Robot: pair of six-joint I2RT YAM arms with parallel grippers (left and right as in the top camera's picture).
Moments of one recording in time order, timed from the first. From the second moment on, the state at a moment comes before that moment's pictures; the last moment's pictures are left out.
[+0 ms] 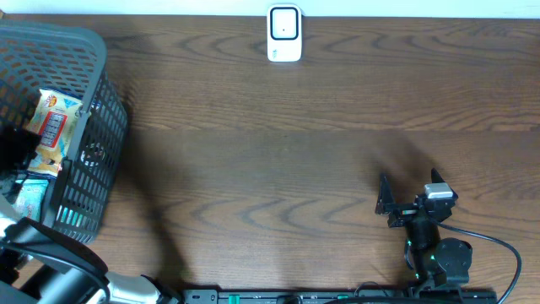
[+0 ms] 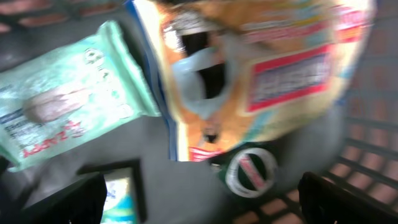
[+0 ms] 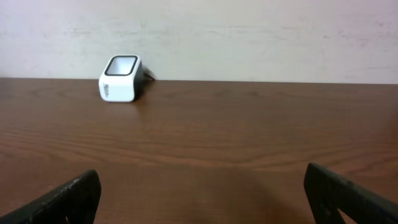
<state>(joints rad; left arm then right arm) 0.86 1.72 1.44 -0.96 0.20 -0.38 0.04 0.01 0.01 -0.07 -0.05 0.02</state>
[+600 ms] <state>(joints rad) 0.86 1.88 1.37 -0.72 0.20 -0.38 0.04 0.01 0.01 -0.07 -0.05 0.02</state>
